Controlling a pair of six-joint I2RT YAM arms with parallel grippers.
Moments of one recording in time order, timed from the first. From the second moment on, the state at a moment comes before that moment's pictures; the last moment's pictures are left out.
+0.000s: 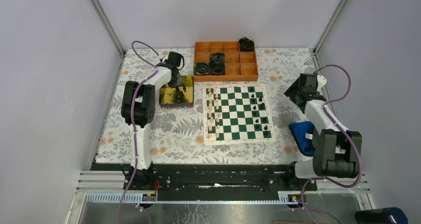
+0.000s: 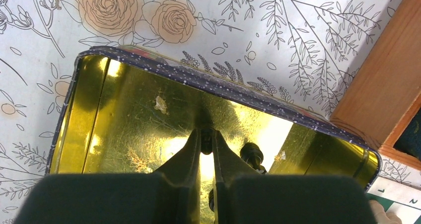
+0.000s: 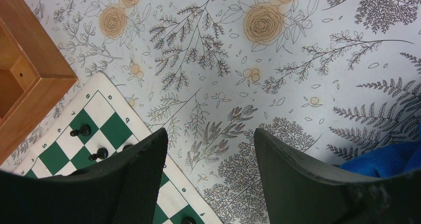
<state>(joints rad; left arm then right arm) -0.17 2.15 1.61 -0.51 -0.23 -0.59 -0.09 1.40 0.86 -0.25 0.22 0.59</state>
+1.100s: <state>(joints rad) -0.50 1.63 1.32 -0.45 -0.17 -0.45 -0.09 1.40 0.90 -0.27 0.22 0.60</state>
